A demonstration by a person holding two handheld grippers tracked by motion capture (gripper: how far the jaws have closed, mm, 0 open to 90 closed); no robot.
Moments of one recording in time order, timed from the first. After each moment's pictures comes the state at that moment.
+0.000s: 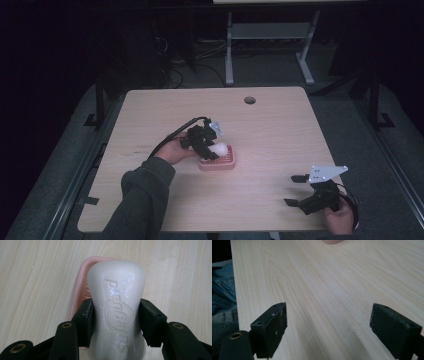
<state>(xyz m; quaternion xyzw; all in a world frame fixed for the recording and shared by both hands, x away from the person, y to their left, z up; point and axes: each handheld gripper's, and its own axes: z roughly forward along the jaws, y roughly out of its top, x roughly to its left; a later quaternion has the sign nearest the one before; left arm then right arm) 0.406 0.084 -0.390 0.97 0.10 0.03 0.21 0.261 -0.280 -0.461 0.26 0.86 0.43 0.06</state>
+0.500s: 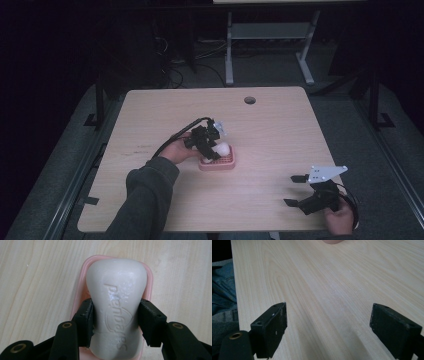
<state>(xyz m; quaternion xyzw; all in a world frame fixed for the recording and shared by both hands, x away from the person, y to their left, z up) 0.415 0.076 -0.404 0.97 0.11 0.03 0.20 0.261 -0.279 -0.461 0.26 0.87 0.43 0.06</state>
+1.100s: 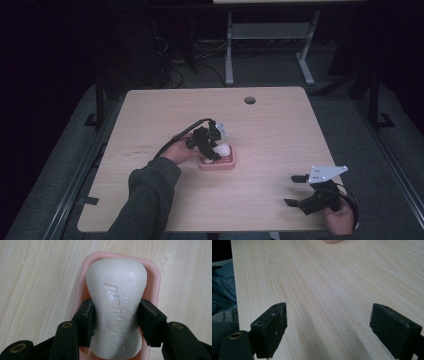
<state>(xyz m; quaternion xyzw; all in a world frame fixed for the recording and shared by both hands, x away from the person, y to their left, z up) 0.419 0.072 -0.412 0.97 0.11 0.02 0.19 0.261 -0.280 -0.461 0.26 0.87 0.43 0.06</state>
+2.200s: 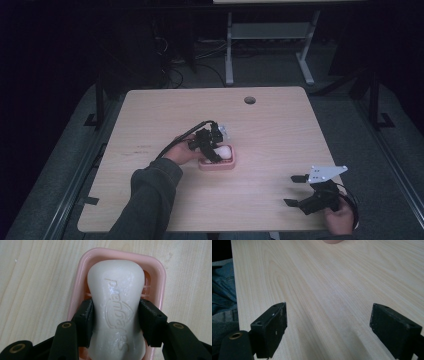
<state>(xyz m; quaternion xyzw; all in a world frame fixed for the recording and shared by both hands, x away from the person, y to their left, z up) 0.420 0.067 -0.421 0.98 0.11 0.02 0.18 0.261 -0.279 -0.461 0.25 0.87 0.43 0.06</state>
